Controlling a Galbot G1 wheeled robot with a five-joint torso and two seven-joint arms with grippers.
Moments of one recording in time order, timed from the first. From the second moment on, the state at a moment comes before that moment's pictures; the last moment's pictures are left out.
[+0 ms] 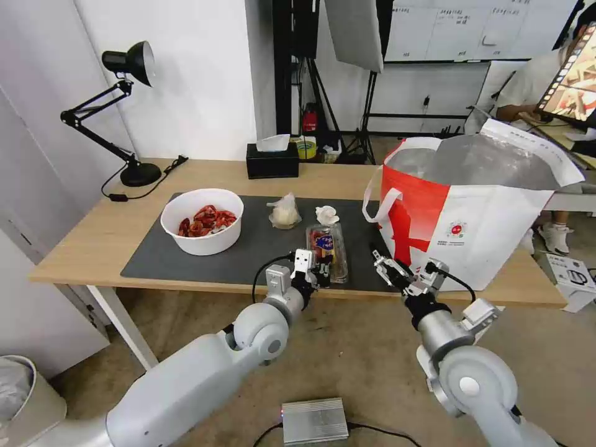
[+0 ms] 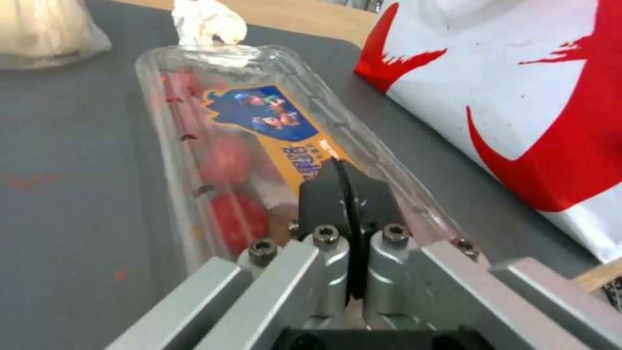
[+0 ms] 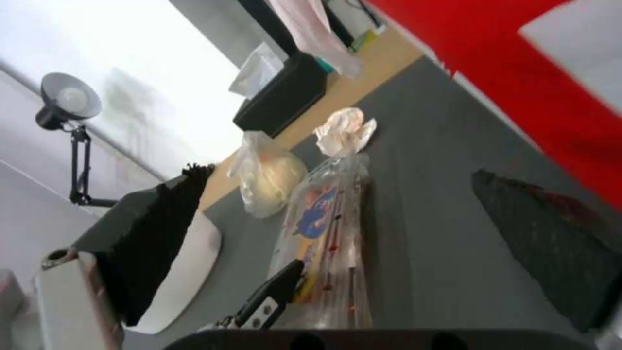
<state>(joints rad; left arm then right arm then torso) 0.67 -1.08 0.39 -1.81 -0.95 0.18 -0.43 -1.31 1.12 0.39 2.15 1.18 -0.18 0.31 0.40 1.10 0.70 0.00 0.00</state>
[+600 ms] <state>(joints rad) 0.71 -1.05 0.37 -1.83 -0.95 0.18 -0.43 -1.13 1.13 0.31 2.03 1.31 -0.28 0.41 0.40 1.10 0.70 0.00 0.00</state>
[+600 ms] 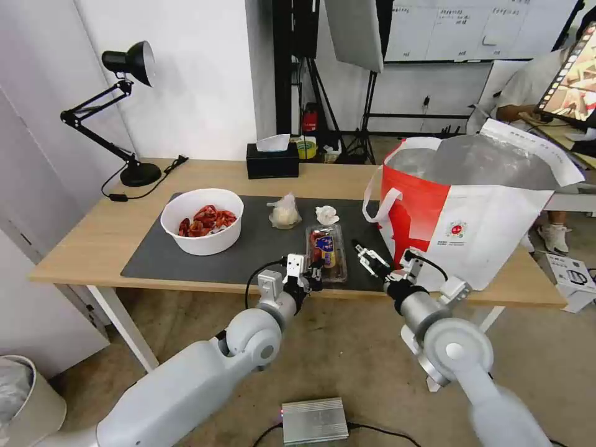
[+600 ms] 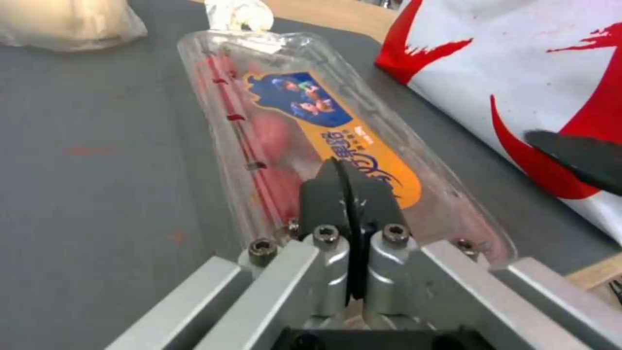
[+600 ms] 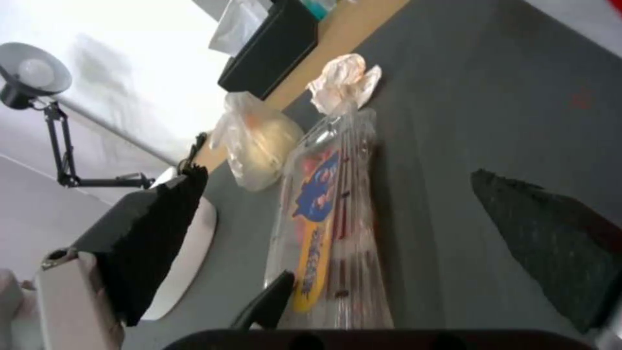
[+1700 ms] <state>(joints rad) 0.71 -1.07 0.37 -1.81 -0.95 0.17 -0.43 -0.84 1.21 0.25 1.82 1.47 -0.51 0.59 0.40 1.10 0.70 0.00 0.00</state>
